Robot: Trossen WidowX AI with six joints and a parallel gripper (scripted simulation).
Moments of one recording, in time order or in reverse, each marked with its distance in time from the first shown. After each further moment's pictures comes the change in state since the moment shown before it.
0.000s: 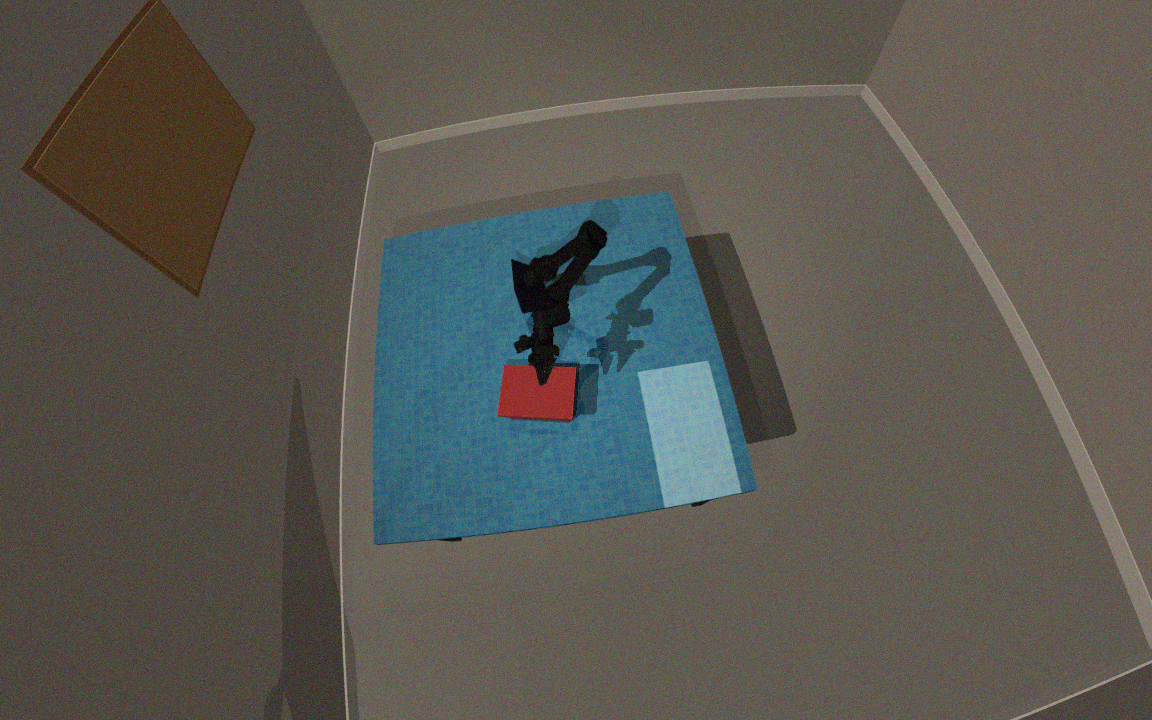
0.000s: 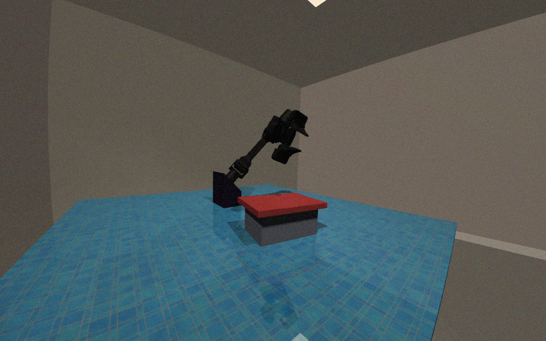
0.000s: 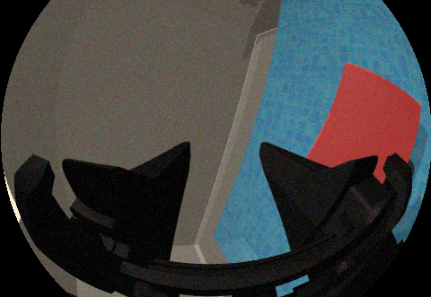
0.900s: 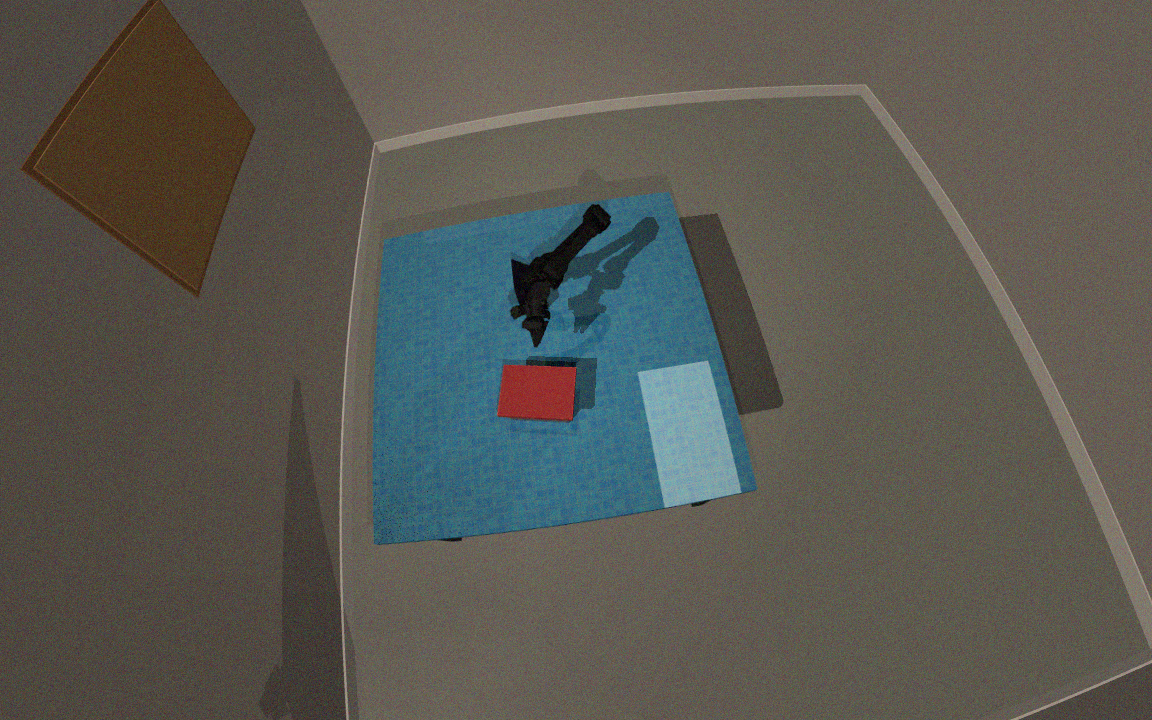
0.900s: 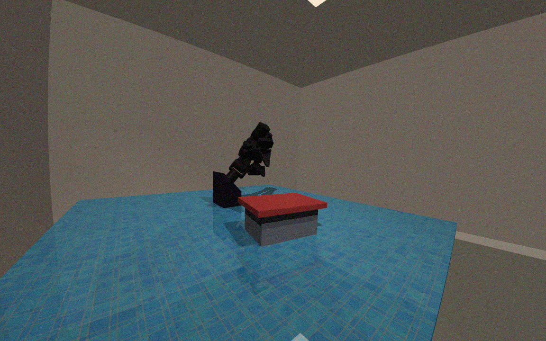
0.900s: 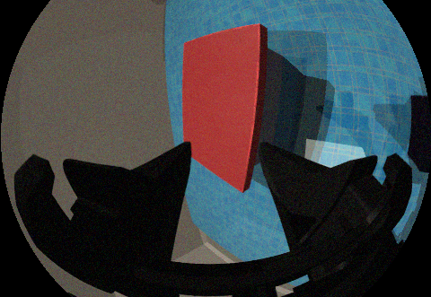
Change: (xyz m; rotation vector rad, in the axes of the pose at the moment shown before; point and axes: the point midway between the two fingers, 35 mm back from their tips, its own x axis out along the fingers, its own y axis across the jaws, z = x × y) arm -0.133 -0.142 -0.002 0.303 0.015 -0.405
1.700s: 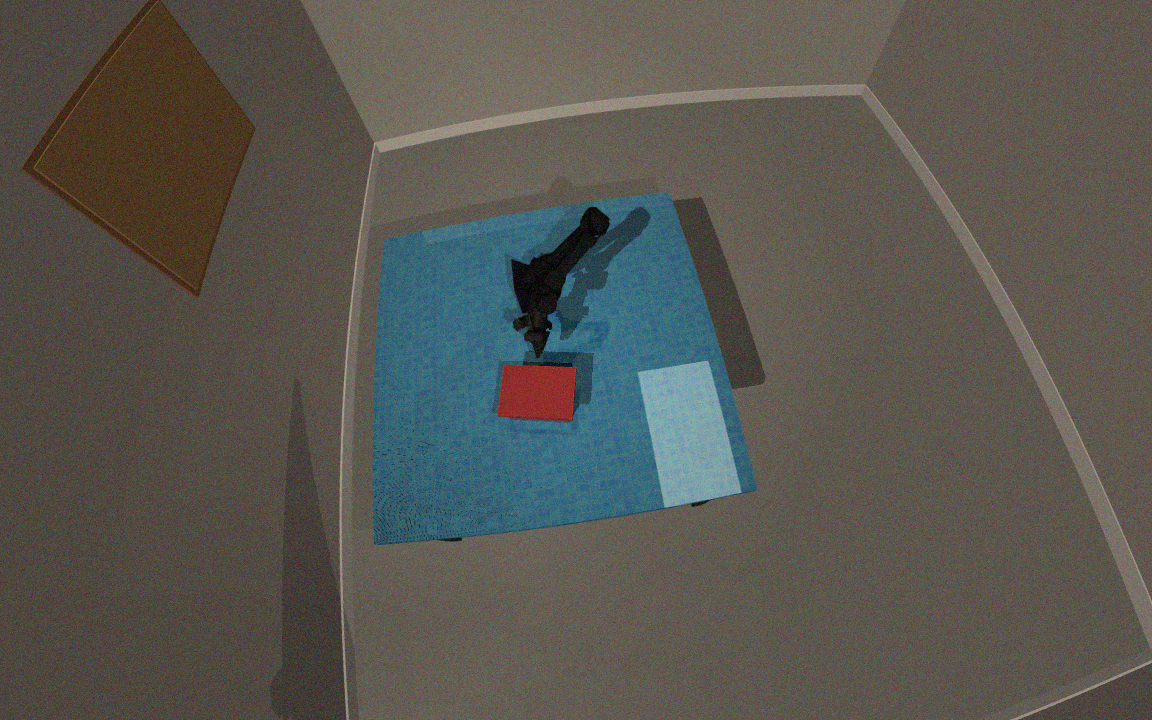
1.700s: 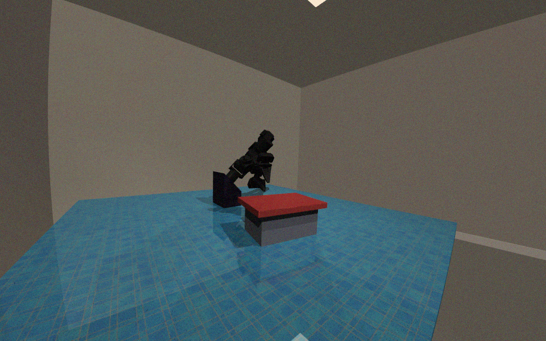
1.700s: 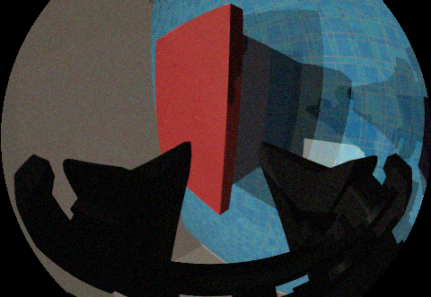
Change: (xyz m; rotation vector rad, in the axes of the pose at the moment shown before) arm 0.045 -0.039 0.000 0.008 0.004 -0.016
